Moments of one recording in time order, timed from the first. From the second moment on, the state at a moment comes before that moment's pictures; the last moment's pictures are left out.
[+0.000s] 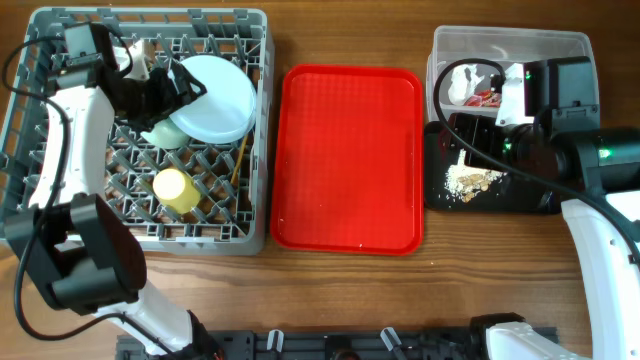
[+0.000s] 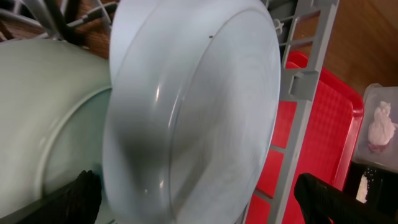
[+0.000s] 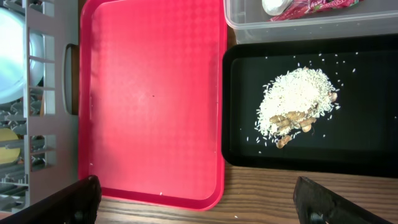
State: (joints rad) left arm 0.22 1.87 1.55 -0.89 0.47 -0.18; right arm 0.10 1.30 1.48 -1.25 -0.14 0.24
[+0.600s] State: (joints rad) left arm 0.15 1.79 1.55 -0.86 0.50 -0.18; right arm 0.10 1.30 1.48 -1.25 -0.14 0.24
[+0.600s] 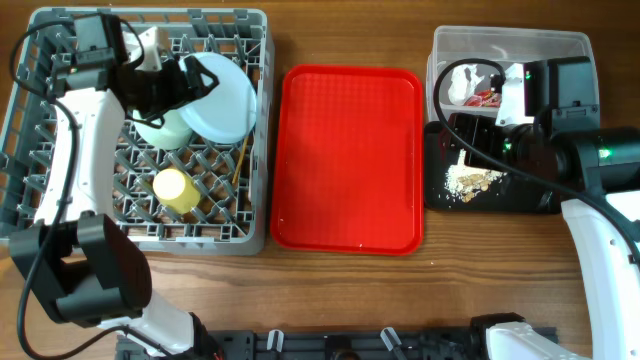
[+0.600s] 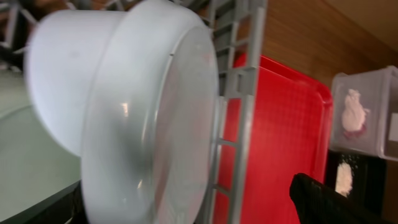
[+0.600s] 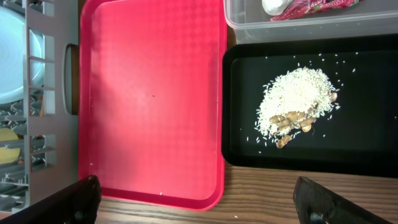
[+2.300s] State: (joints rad) left arm -0.20 1.53 1.54 -1.36 -0.06 -0.43; right arm 0.10 1.34 1.46 -1.15 -0.13 0.25
